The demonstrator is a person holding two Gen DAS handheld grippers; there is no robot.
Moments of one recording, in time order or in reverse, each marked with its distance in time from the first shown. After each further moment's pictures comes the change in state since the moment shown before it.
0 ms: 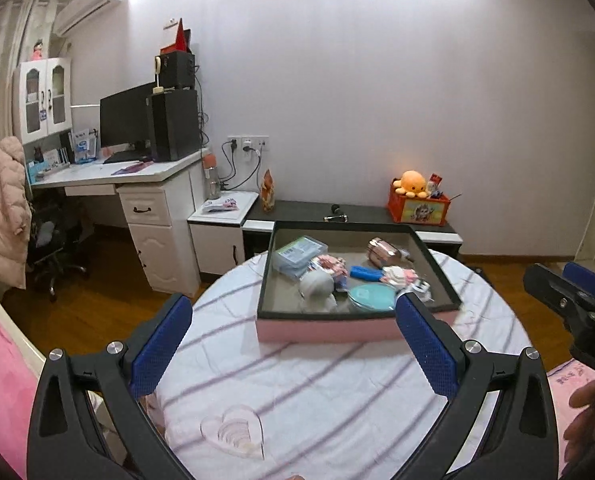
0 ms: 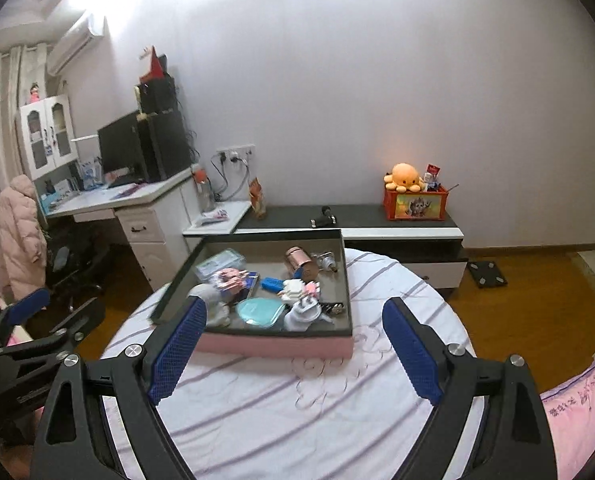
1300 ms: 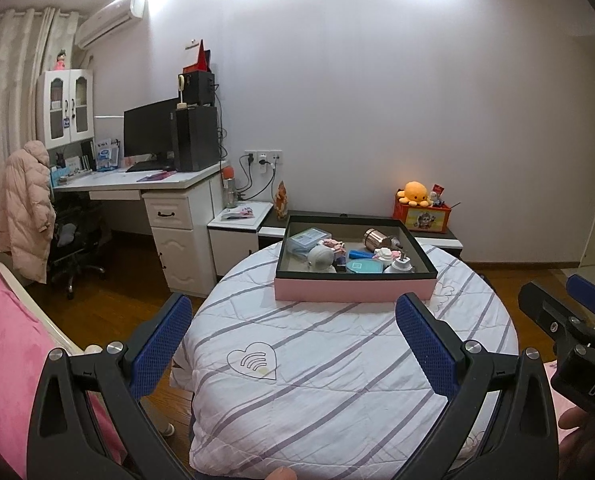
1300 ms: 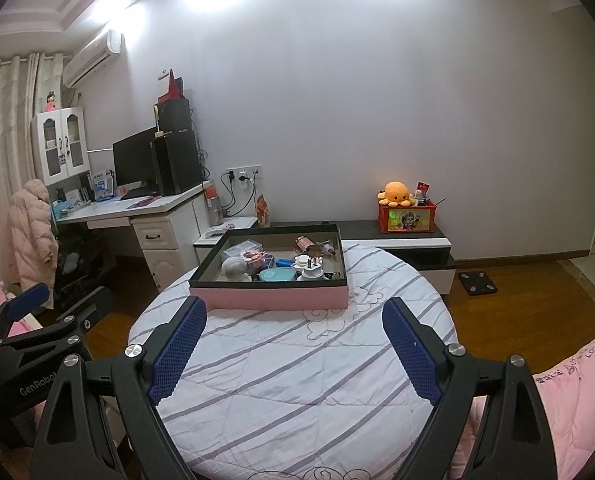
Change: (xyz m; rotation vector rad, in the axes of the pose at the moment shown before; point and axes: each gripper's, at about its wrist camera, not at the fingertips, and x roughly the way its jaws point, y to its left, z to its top) left arm -0.101 -0.007 -0.047 -0.008 -0.061 0.052; right arm -0.103 0.018 -0.063 -0.021 -0.084 -0.014
